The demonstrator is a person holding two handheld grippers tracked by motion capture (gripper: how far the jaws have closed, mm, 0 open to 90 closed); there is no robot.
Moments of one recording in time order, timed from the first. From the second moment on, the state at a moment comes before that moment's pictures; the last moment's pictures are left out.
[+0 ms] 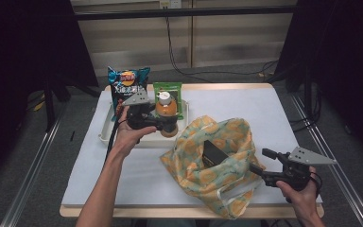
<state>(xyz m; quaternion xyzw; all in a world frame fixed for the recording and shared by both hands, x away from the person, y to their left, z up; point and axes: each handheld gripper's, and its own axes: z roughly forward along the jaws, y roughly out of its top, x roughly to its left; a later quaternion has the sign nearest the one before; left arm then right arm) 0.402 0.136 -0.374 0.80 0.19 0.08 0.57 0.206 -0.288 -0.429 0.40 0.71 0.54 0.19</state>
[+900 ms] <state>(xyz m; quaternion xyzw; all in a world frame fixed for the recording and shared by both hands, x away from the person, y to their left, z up) 0.436 0.135 -0.428 0.81 0.23 0.08 0.54 0.207 -0.287 -0.431 0.40 0.71 0.54 0.18</state>
